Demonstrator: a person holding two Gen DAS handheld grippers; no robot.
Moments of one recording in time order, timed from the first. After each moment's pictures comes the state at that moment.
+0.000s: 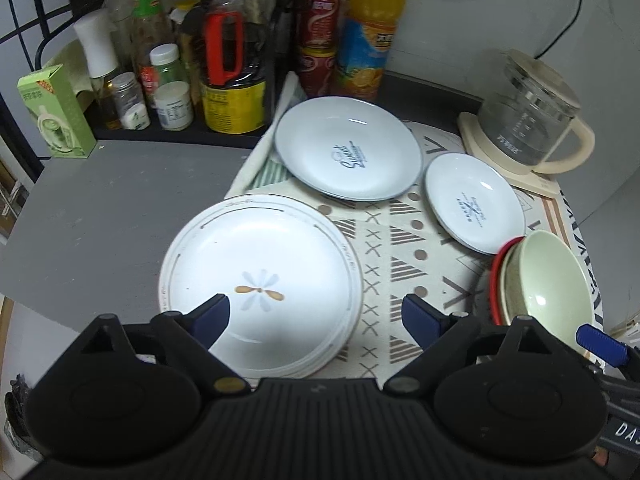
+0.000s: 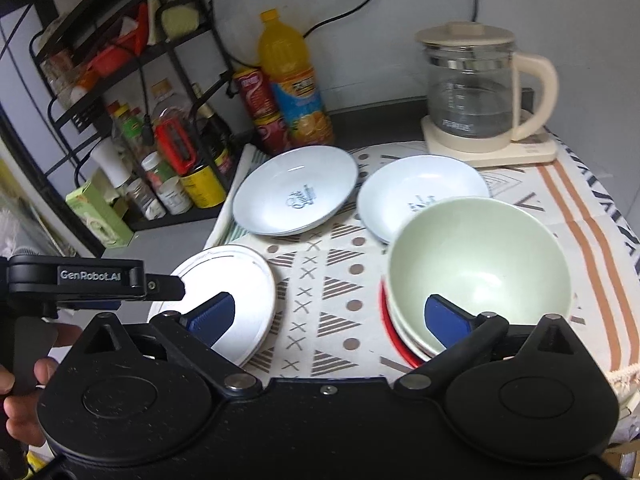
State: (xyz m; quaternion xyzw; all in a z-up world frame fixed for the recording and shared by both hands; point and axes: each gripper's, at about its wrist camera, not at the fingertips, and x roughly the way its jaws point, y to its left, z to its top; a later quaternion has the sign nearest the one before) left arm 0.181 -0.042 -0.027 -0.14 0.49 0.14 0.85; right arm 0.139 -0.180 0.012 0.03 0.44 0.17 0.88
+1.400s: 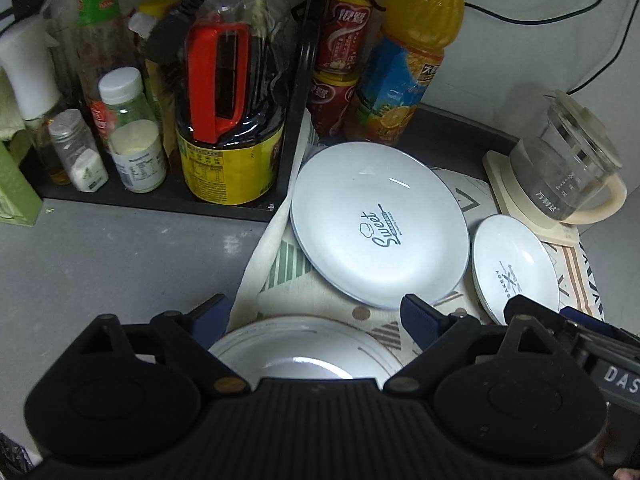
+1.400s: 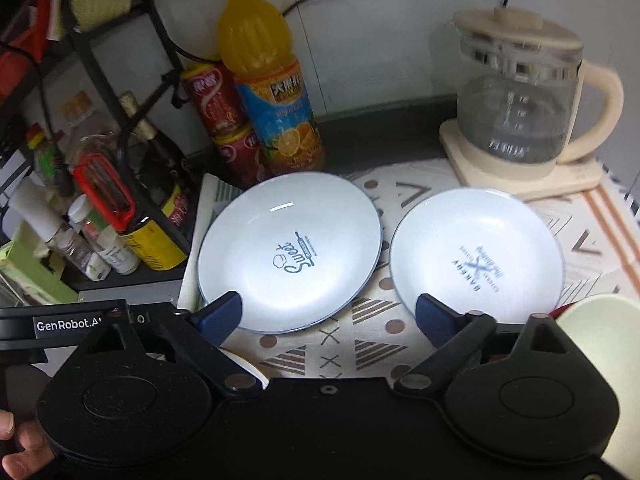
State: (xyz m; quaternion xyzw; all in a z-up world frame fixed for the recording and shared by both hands) left arm 0.290 0.063 -0.069 -0.17 0.49 0.08 0.85; right arm 0.270 -0.090 -0.037 0.04 0.47 0.08 0.88
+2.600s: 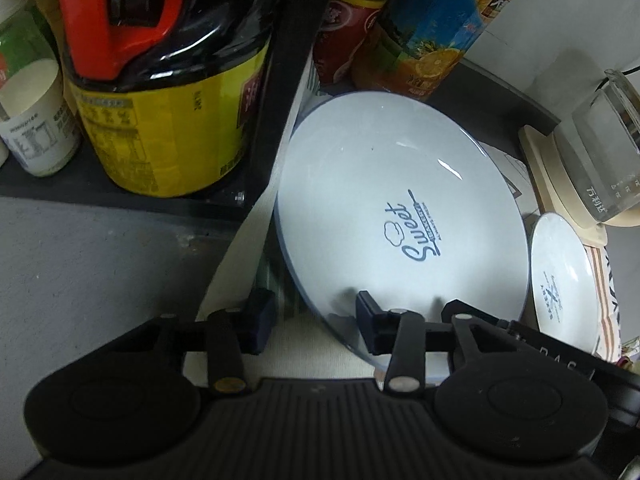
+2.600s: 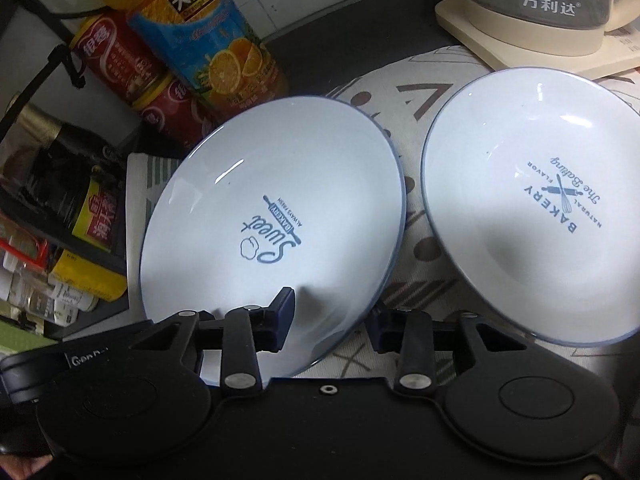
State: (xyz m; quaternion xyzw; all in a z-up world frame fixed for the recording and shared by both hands) left arm 0.370 0.082 -0.166 -0.20 0.54 0.05 0.82; right arm 0.334 -0.082 -0.138 0.15 0.54 0.04 0.83
